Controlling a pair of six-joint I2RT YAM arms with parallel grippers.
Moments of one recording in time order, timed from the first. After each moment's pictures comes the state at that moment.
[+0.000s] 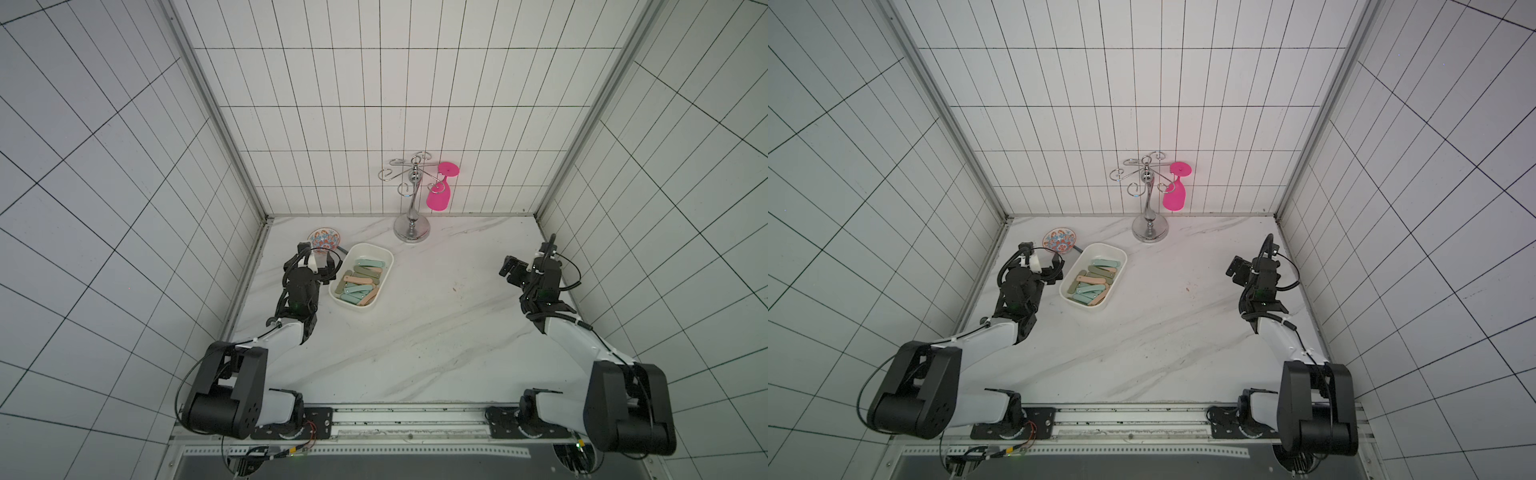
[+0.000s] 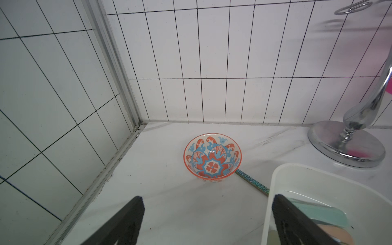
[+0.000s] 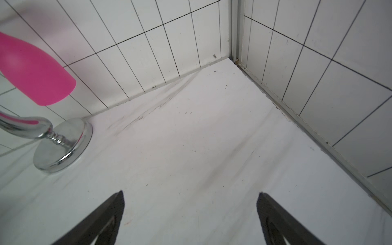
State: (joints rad) left arm -0.16 1.34 0.52 0.66 -0.27 -0.02; right arm -0.06 1.25 0.66 0.15 0.15 0.40
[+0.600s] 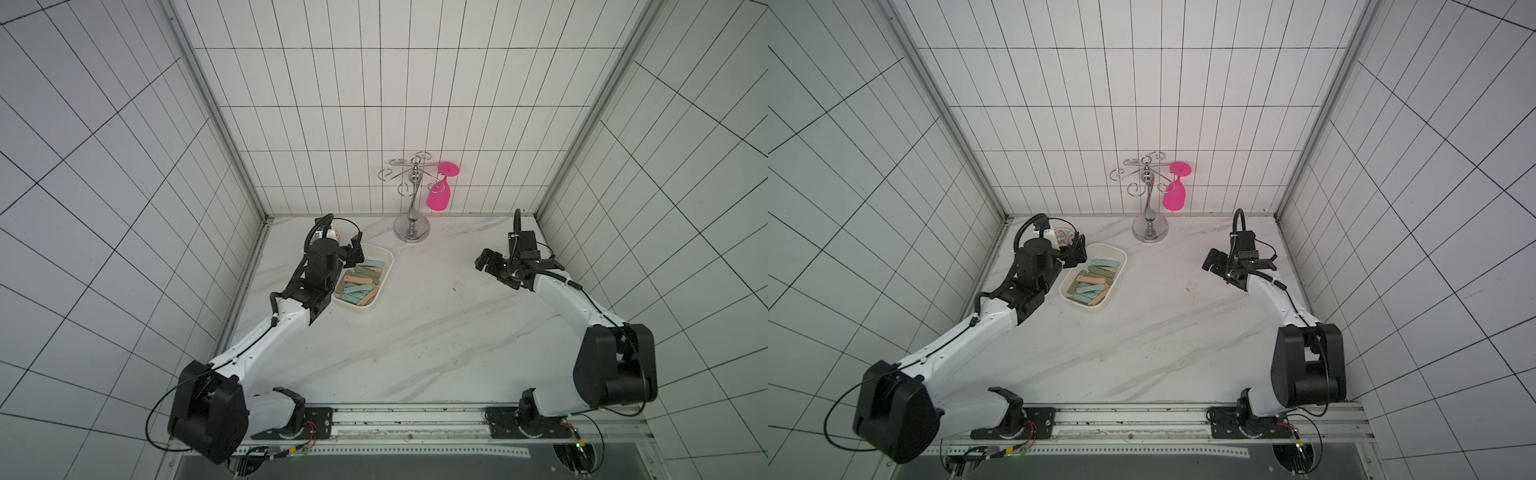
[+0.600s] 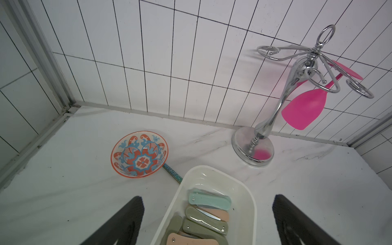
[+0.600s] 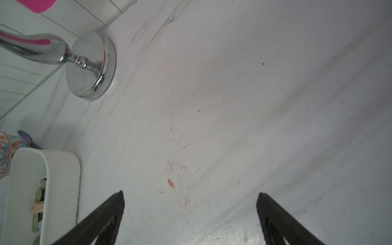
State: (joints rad) left arm -0.40 1.27 0.93 0.01 -0.27 -0.40; right arm 0.10 1.50 1.10 -0.50 -0.08 0.51
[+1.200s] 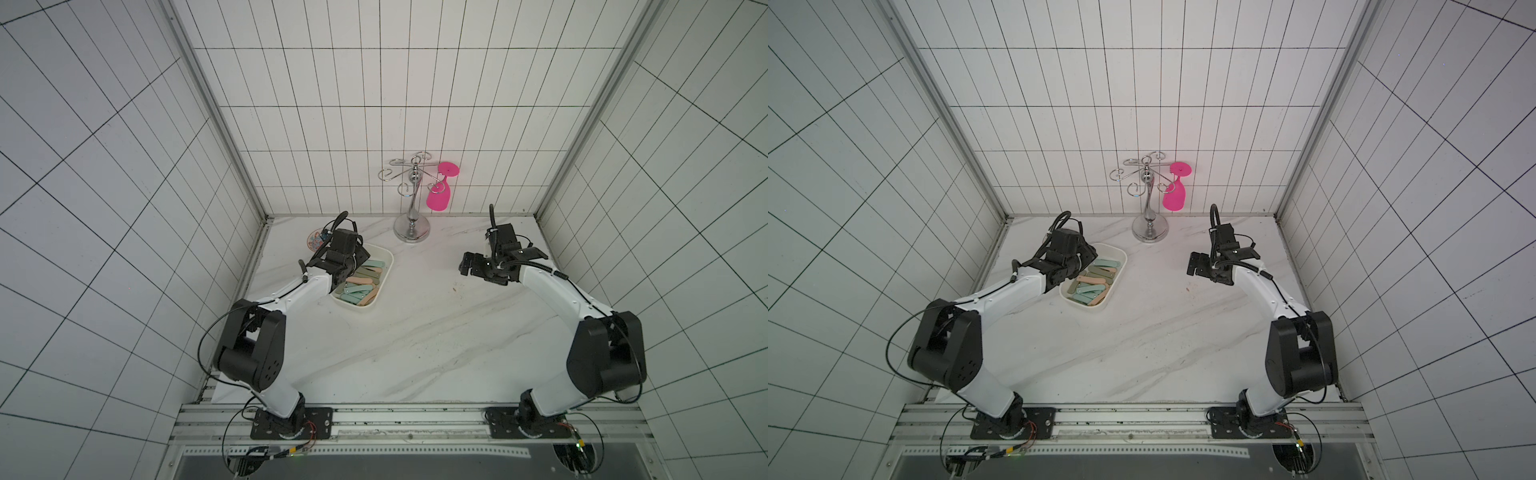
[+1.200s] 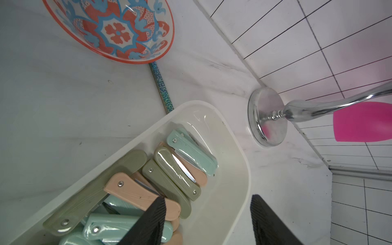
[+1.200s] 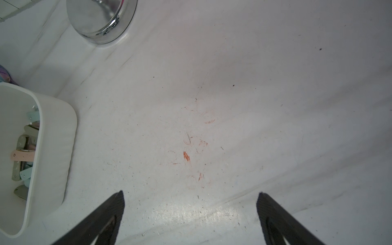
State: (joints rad) left arm -0.36 1.67 1.13 -0.21 -0.10 -1.03; right arm 0.21 1.56 1.21 -0.65 -0.07 0.39
